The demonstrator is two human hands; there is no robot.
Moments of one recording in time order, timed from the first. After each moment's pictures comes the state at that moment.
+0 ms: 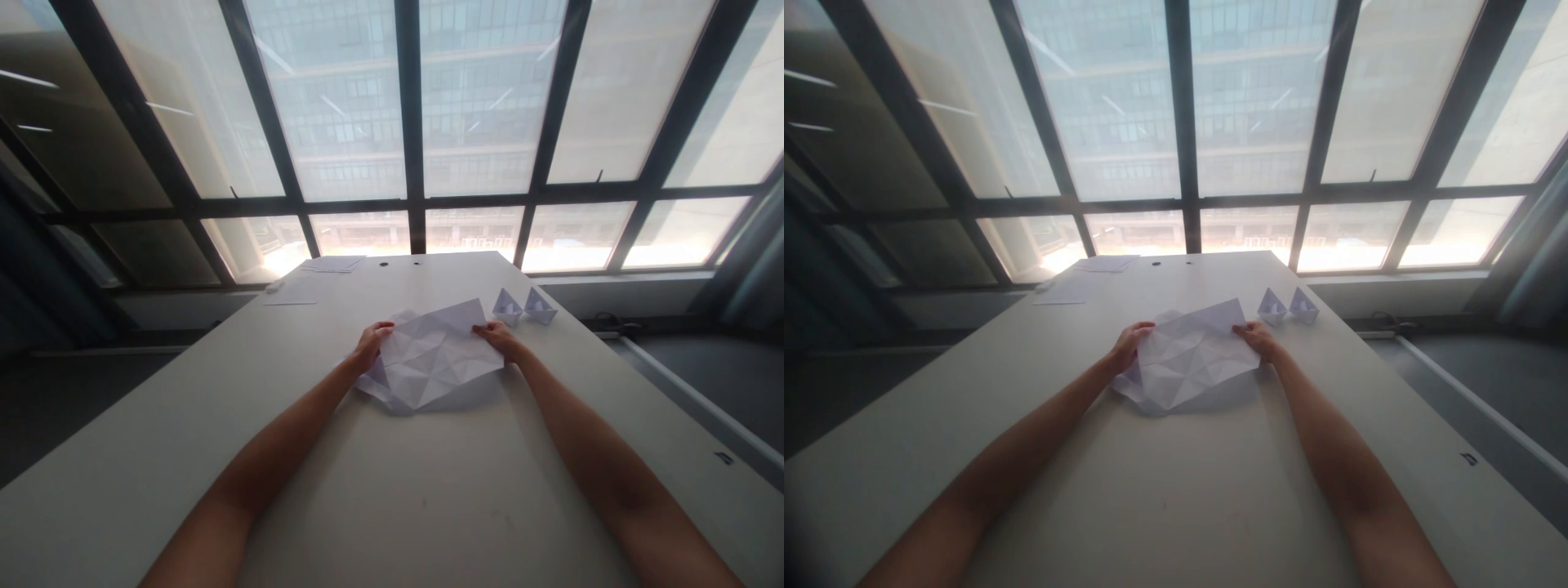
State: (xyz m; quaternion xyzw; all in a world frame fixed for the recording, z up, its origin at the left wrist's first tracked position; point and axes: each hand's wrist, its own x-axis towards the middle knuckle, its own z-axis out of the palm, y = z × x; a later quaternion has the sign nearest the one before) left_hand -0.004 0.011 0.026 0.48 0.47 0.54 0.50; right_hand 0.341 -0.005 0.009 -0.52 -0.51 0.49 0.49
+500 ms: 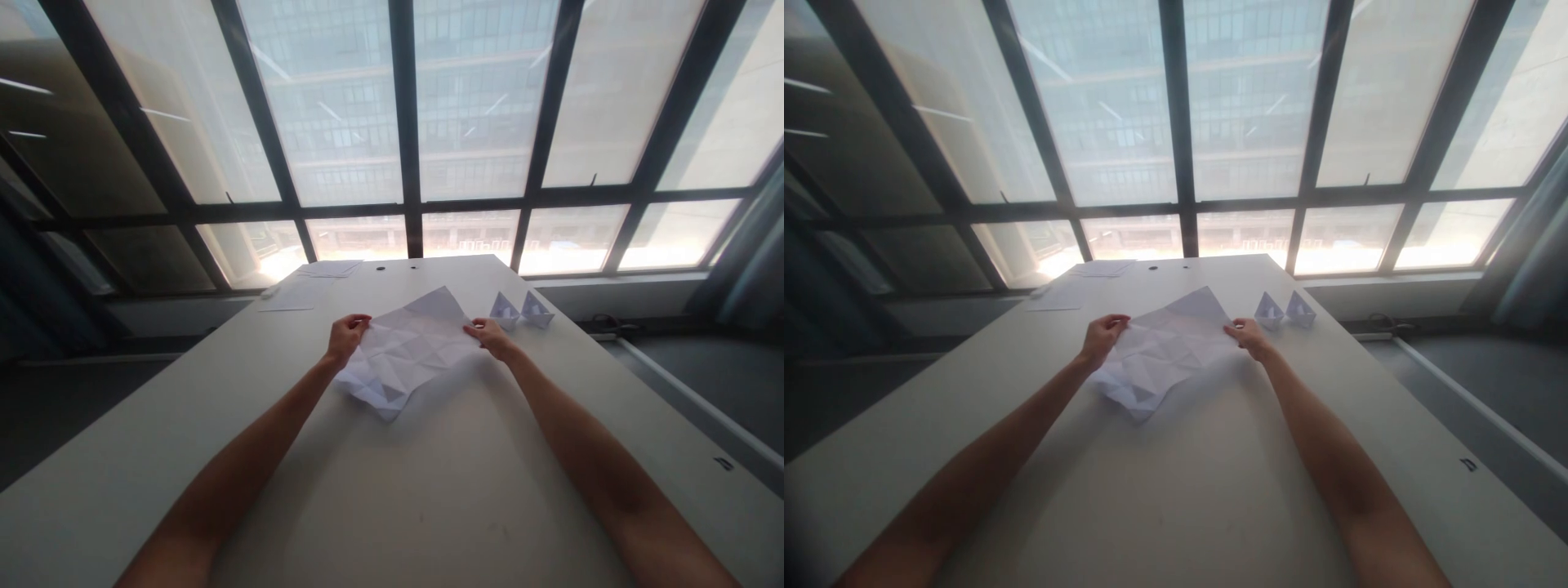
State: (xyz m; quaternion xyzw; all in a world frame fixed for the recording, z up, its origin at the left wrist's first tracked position) left_hand -0.041 0.015 0.065 0.58 0.49 0.57 0.32; right_hand 0.329 0.011 0.021 -0.56 -0.54 0.41 0.47
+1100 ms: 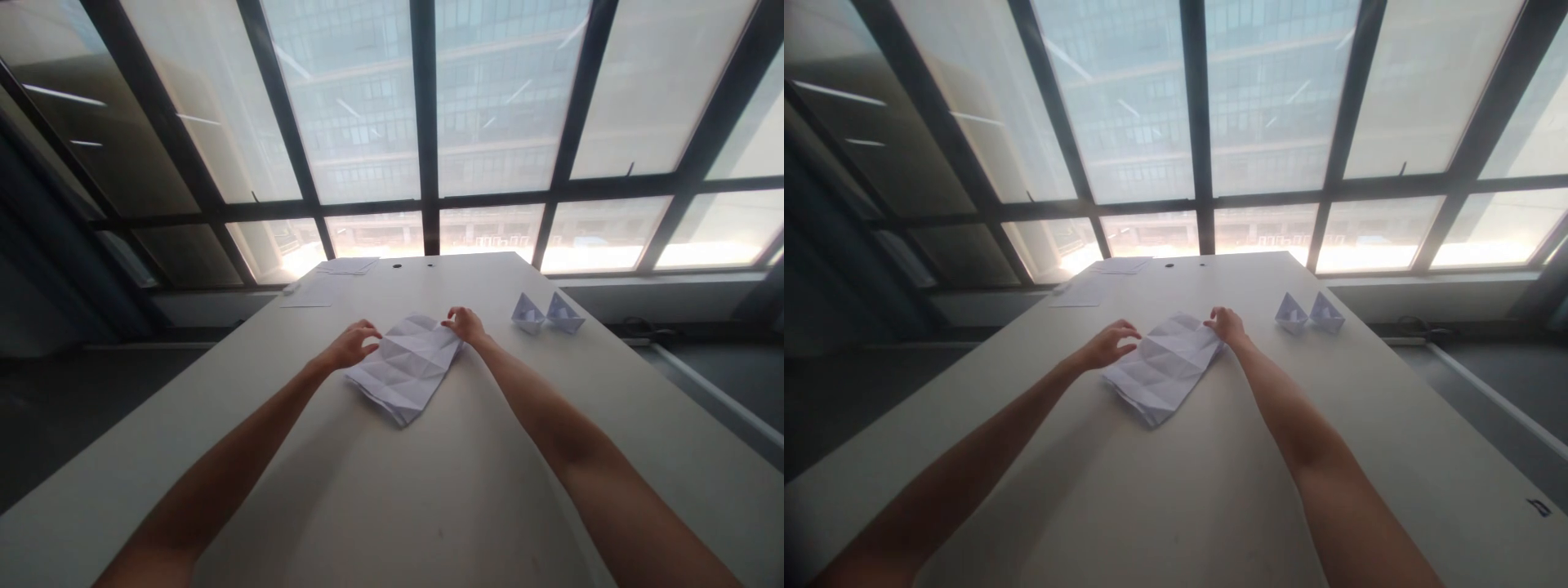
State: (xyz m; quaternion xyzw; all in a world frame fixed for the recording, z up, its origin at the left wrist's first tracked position) left_hand -0.098 0.007 0.075 0.87 0.45 0.21 0.08; right_hand 0.236 0.081 0.027 -0.64 -0.72 0.08 0.27
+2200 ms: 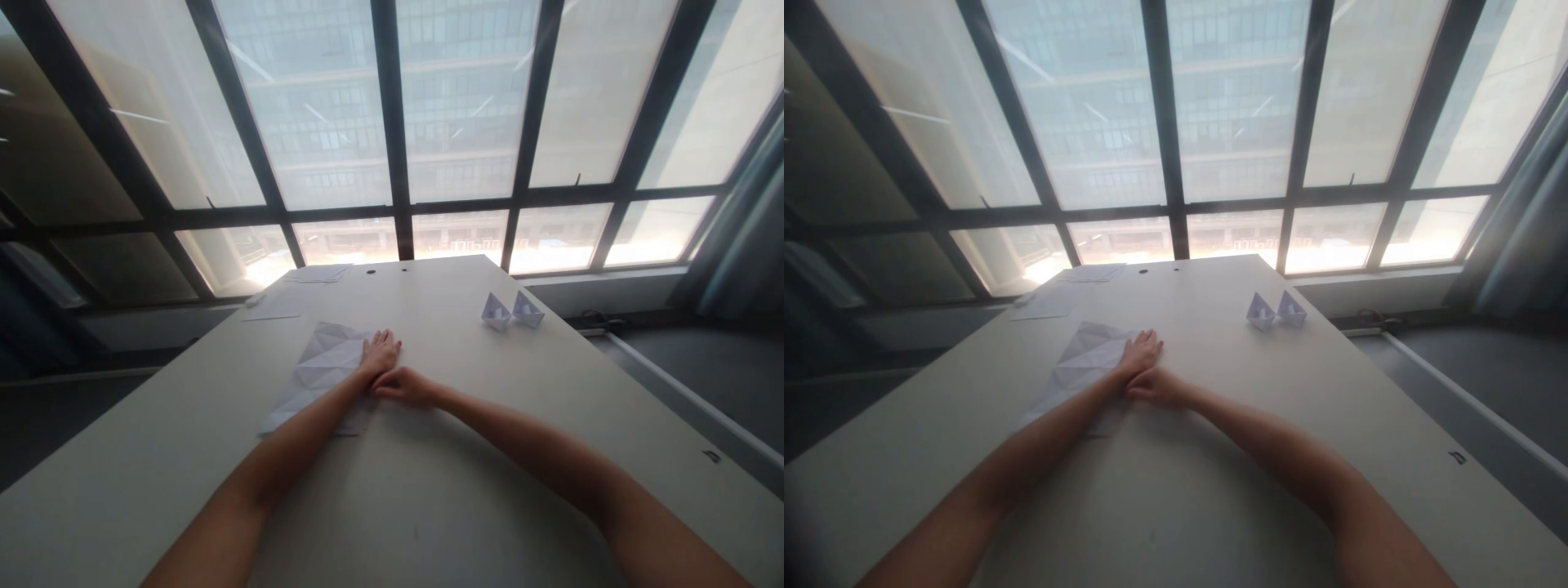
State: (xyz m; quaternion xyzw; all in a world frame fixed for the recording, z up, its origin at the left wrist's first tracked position) left_hand 0.031 0.047 0.000 0.79 0.60 0.09 0.05; right_hand 0.160 -0.047 0.008 -0.27 -0.87 0.29 0.29
